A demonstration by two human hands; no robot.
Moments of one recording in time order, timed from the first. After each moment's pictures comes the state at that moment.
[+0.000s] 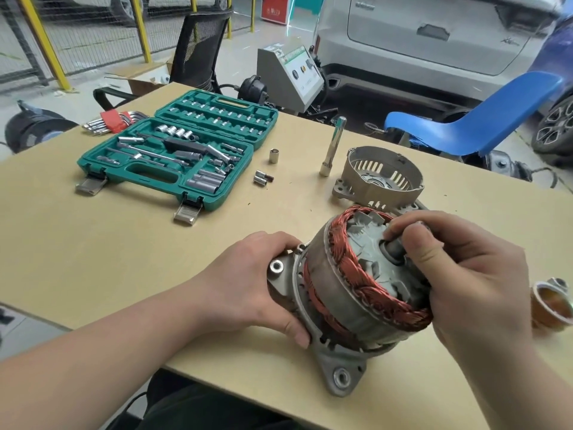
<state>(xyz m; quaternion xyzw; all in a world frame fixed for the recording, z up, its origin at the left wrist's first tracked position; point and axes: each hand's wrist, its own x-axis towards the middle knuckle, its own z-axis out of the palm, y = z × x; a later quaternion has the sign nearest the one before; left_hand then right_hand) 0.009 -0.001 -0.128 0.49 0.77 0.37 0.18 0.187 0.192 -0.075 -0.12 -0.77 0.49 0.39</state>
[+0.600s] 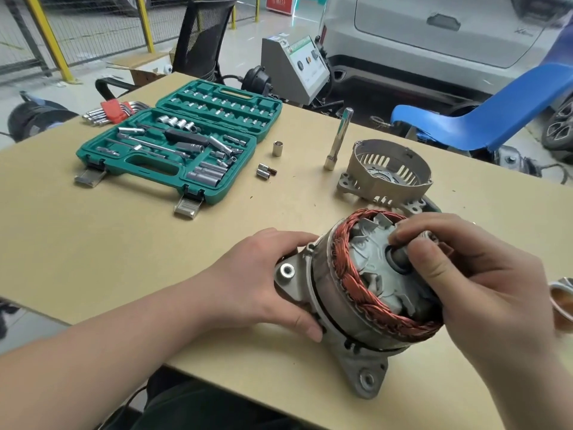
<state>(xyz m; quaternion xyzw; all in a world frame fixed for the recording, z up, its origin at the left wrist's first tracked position) 0.009 0.005 -0.131 0.53 0.73 0.40 0.18 0.195 0.197 -0.077 -0.09 -0.82 0.43 0.35</state>
